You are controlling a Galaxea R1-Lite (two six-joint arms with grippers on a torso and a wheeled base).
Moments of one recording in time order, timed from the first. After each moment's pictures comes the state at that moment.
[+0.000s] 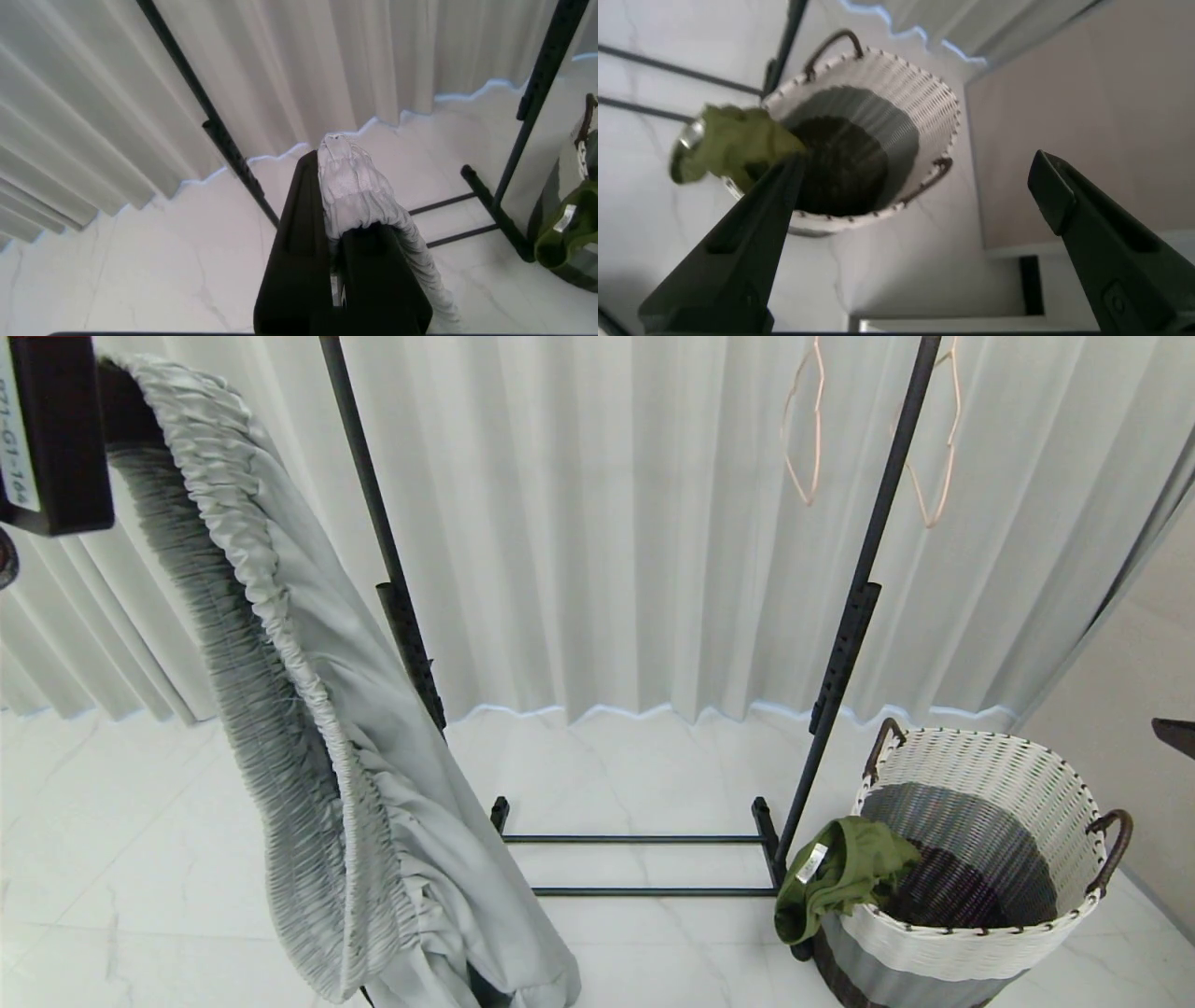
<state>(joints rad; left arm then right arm) -0.89 1.26 -1.53 0.42 0.71 0.23 0.33 1.07 -1.05 0.37 -0.45 -0.29</state>
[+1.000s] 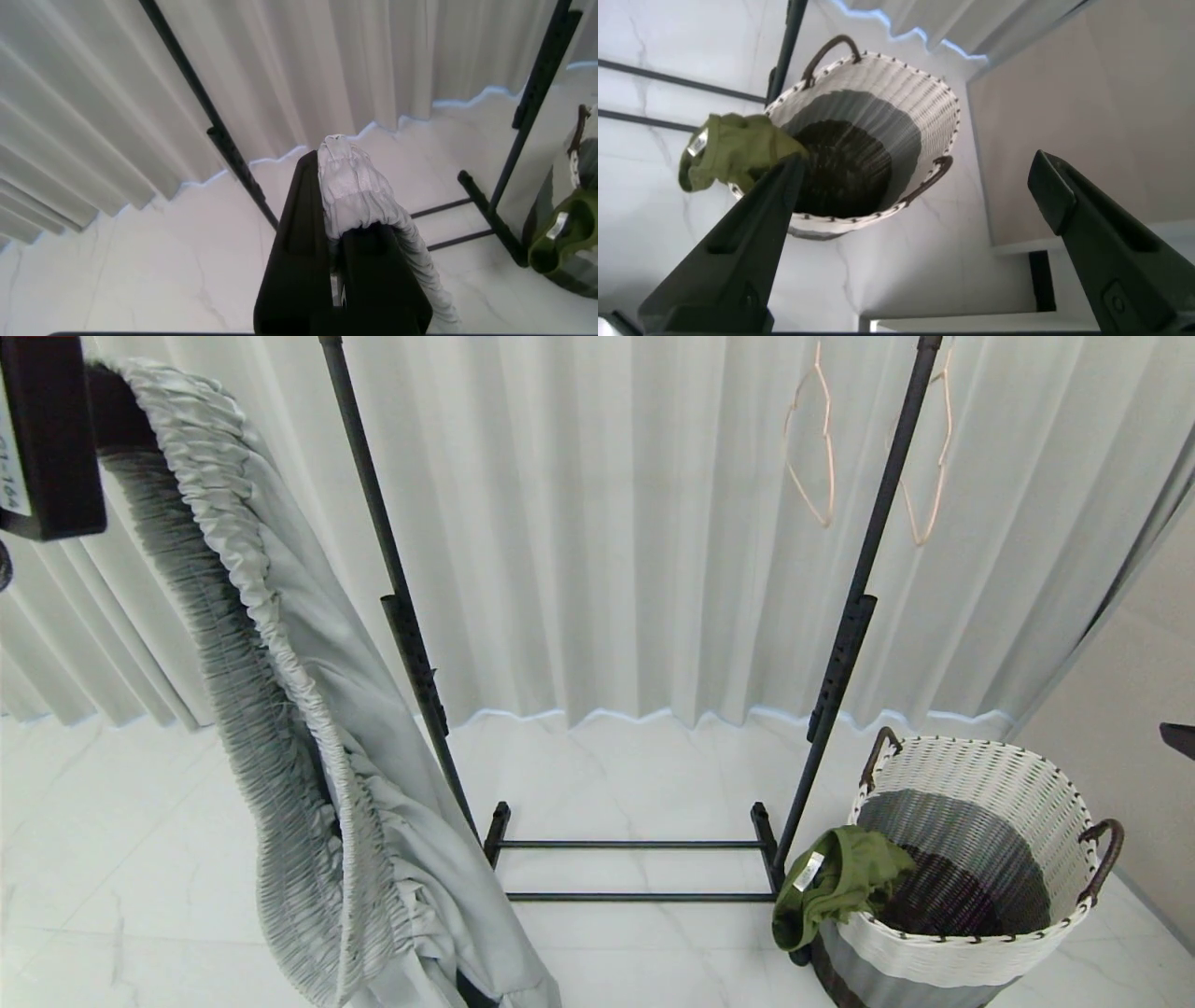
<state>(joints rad) -0.88 1.25 -1.52 0.41 0.71 0.22 0.30 1.05 -1.01 0.34 -0.41 -0.25</state>
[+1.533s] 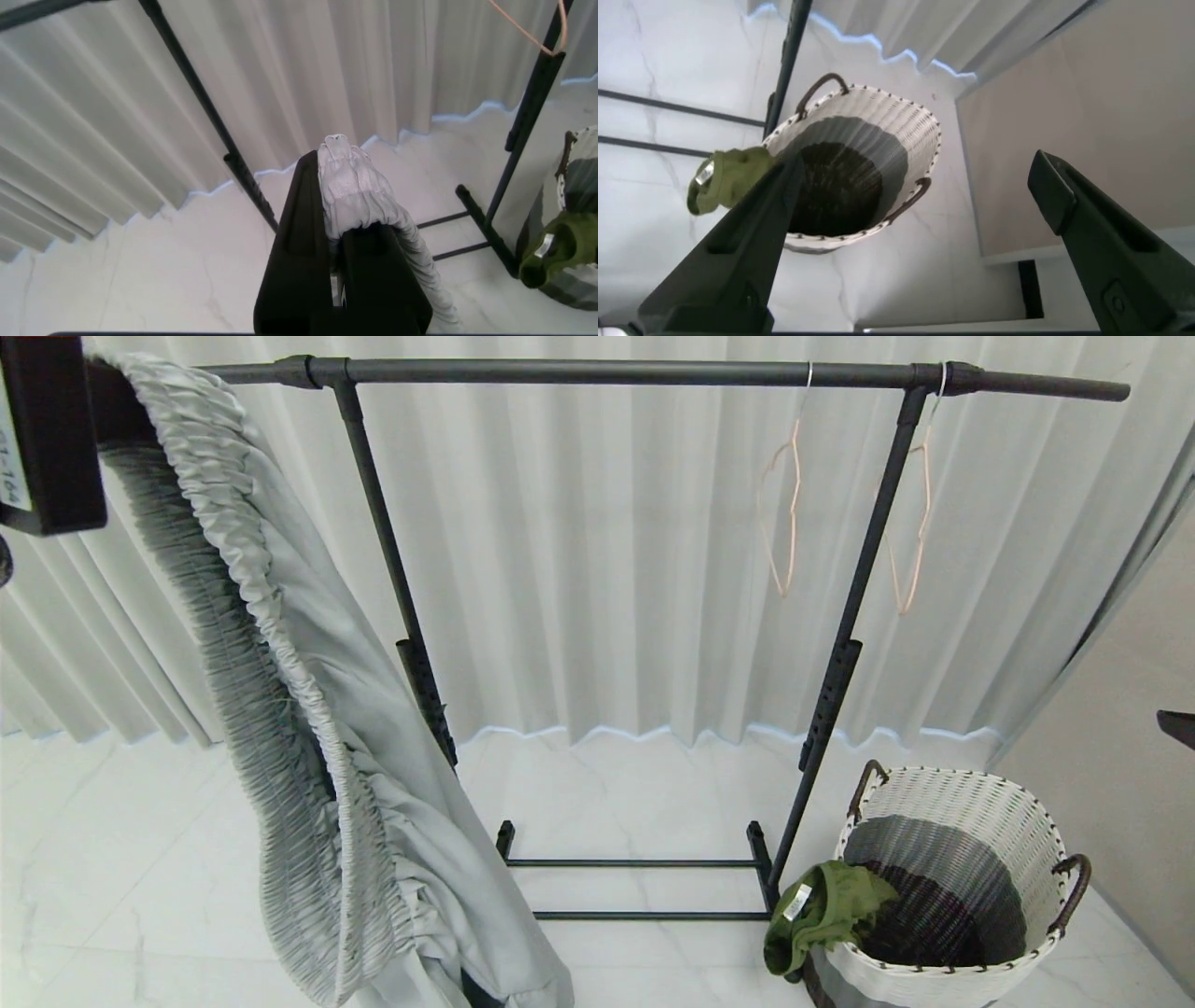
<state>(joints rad) -0.88 1.25 -1.52 0.40 0.71 0.23 0.30 1.06 -1.01 0.31 -0.41 -0.25</state>
